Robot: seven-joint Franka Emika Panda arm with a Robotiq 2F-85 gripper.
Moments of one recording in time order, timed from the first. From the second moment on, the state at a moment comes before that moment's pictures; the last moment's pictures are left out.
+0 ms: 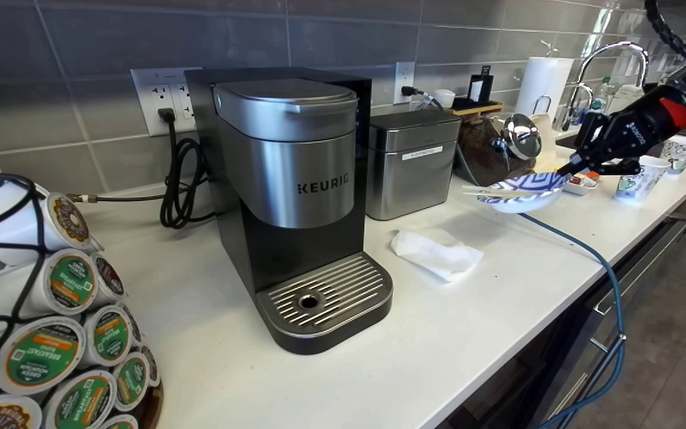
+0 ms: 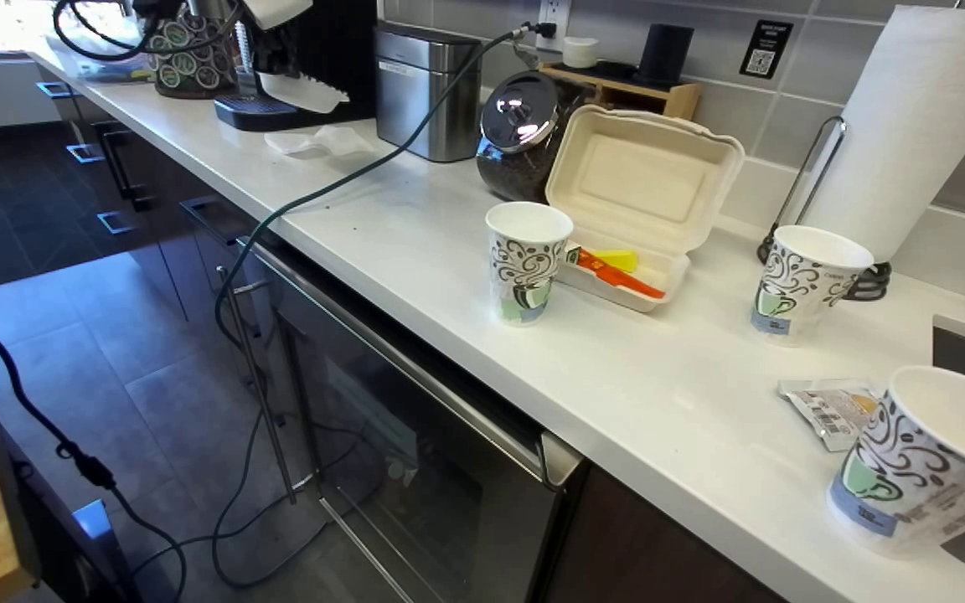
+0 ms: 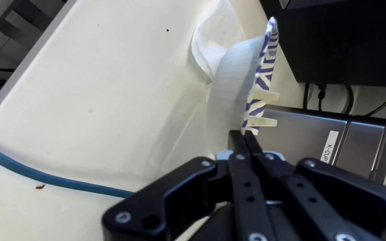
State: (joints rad) arm -0.06 -0.17 -0.08 -2.44 1.10 2.44 -0.14
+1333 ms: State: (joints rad) arm -0.07 0.11 -0.10 -2.40 1.51 2.45 -0.65
